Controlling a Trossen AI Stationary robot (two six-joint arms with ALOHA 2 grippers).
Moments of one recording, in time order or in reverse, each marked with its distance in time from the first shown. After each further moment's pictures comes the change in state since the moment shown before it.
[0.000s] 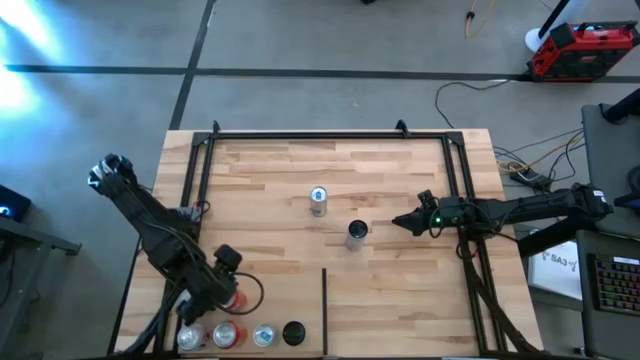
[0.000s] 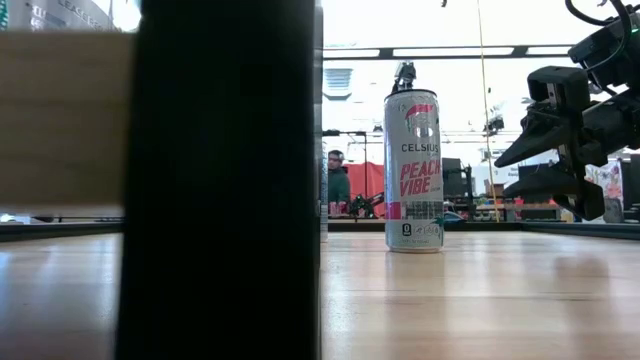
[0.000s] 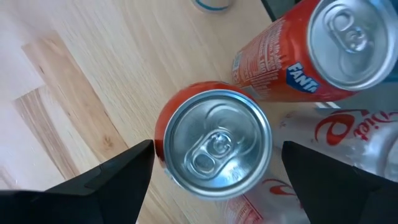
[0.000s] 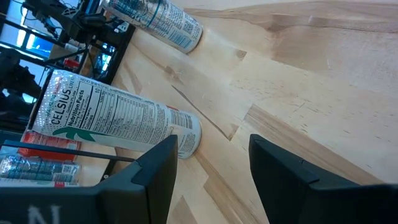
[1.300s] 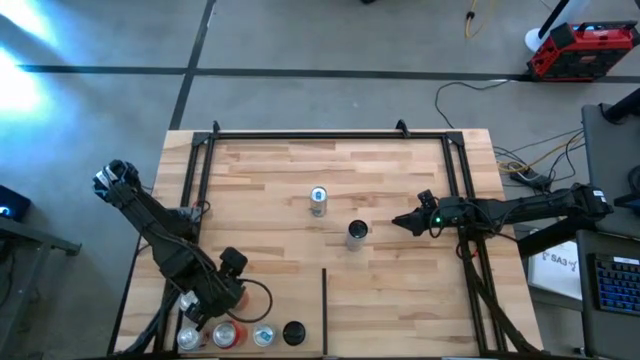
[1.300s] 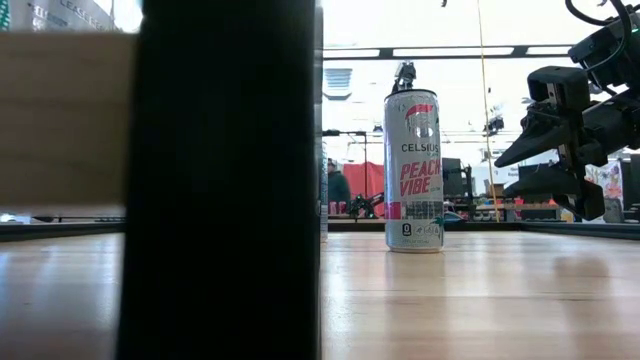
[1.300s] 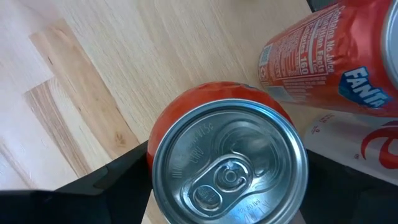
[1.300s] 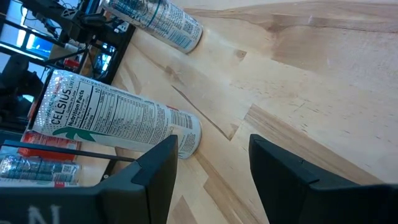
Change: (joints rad) left arm 0.002 0.090 -0.001 0.003 -0.055 0.004; right arm 0.000 0.000 0.000 0.000 0.000 0.000
